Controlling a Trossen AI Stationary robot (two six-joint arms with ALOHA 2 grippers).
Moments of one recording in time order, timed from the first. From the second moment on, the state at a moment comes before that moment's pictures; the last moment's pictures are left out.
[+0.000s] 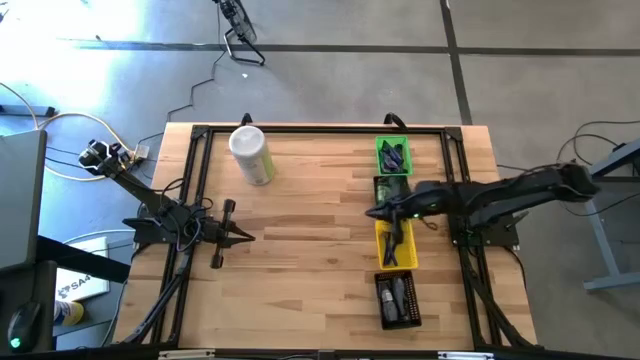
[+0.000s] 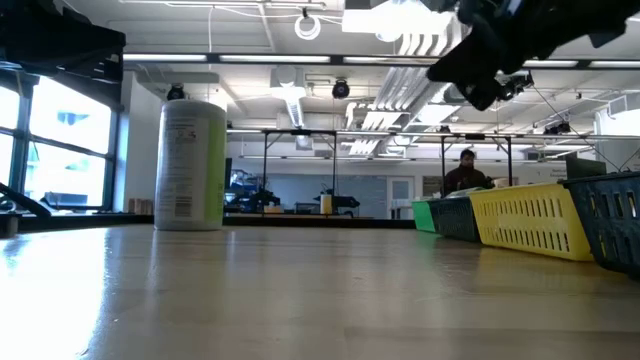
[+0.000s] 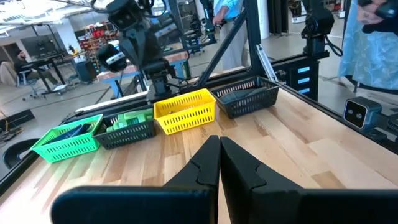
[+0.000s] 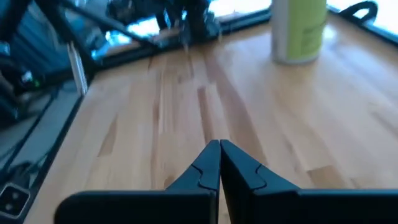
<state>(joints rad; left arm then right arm) -0.60 0.48 0.10 0.38 -0.47 0.19 0.07 0.99 0.54 0.08 0.05 0.31</state>
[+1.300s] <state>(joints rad) -0.60 0.48 0.10 0.36 -0.47 0.19 0.06 0.17 0.44 -0.30 0.13 0.29</state>
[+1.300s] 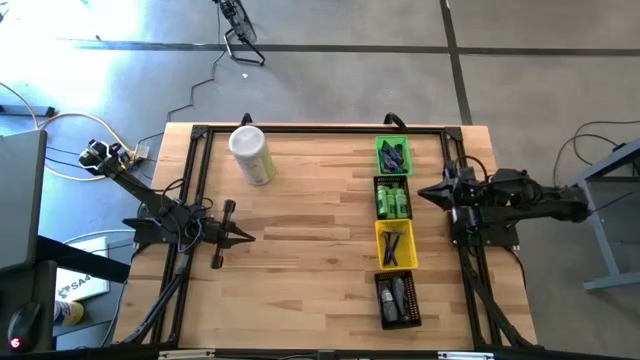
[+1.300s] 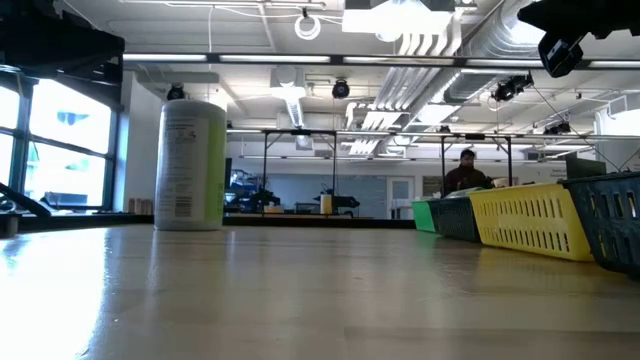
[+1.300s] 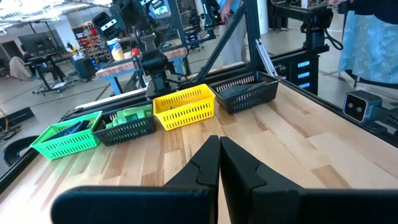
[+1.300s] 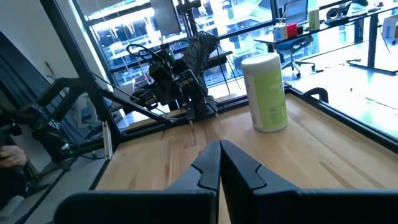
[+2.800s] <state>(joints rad) -0.60 0.48 0.10 0.36 -0.50 0.19 0.06 0.01 0.07 -0.06 0.02 0.26</state>
